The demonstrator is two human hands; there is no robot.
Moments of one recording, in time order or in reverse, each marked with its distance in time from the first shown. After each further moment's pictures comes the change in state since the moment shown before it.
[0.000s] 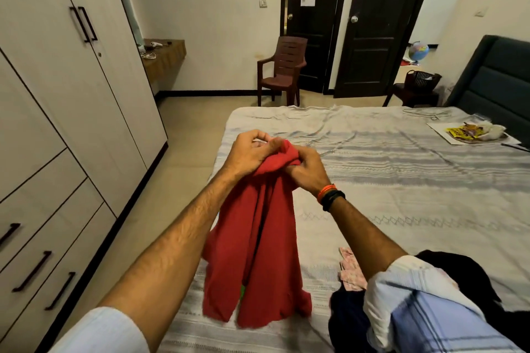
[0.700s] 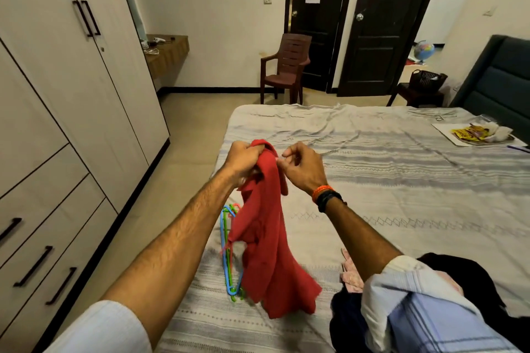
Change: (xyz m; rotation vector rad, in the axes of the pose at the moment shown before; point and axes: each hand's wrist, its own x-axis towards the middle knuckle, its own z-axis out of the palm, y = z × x) left_hand 0.005 -0.008 0.001 -0.213 0.187 -0.429; right_hand 0.007 0.001 0.017 -0.171 0.129 0.164
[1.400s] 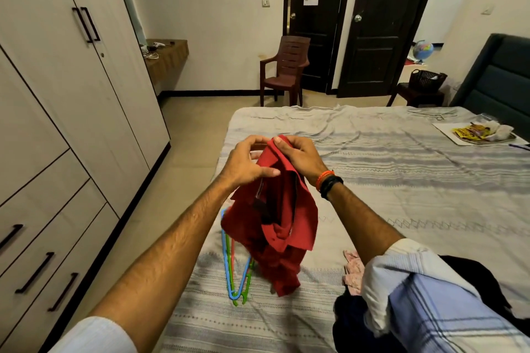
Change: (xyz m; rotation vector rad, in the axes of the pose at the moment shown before) left_hand 0.004 -0.011 -0.016 0.319 -0.170 0.382; right_hand 0.025 -0.011 -0.006 0.386 -0.273 -0.019
